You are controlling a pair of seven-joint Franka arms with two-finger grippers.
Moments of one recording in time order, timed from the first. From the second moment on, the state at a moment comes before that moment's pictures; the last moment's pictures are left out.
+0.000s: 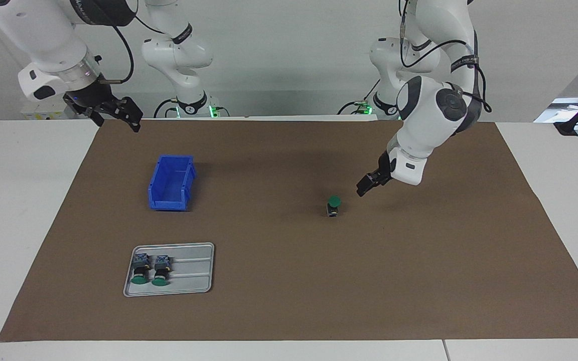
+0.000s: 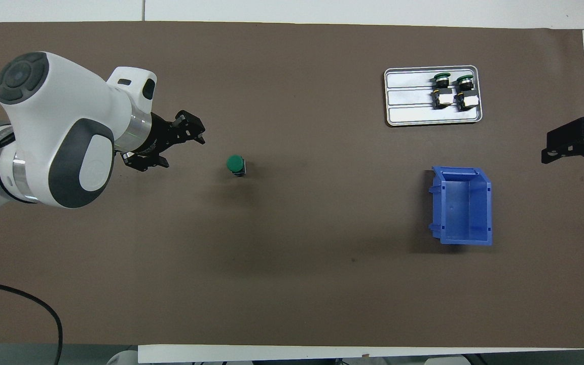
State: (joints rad) left arm -0.39 0.14 -0.03 -1.87 -0.21 2.01 -0.70; right arm 0.00 -0.01 -0.04 -1.55 0.01 1.38 0.18
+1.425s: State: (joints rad) left arm -0.53 0.28 -0.04 -1.82 -0.15 2.09 -0.70; right arm 0.00 -0.01 -0.04 -1.55 0.01 1.38 0.18
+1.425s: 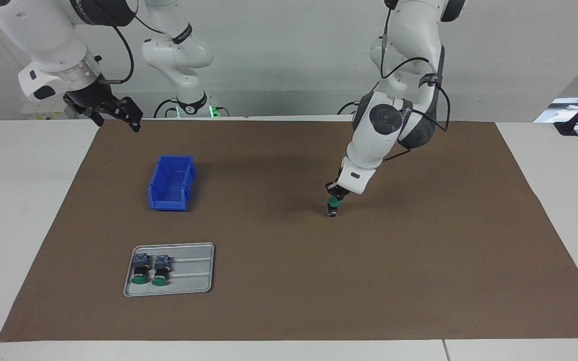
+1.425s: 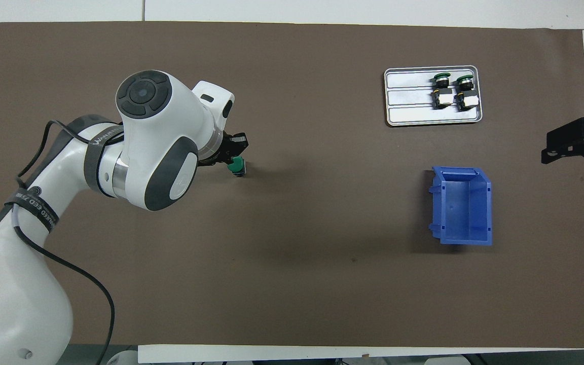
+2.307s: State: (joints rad) left arm -0.55 0.29 -0.03 -1.84 -0.15 2.12 -0.70; right arm 0.00 -0.02 -0.04 -1.55 0.01 1.38 0.18
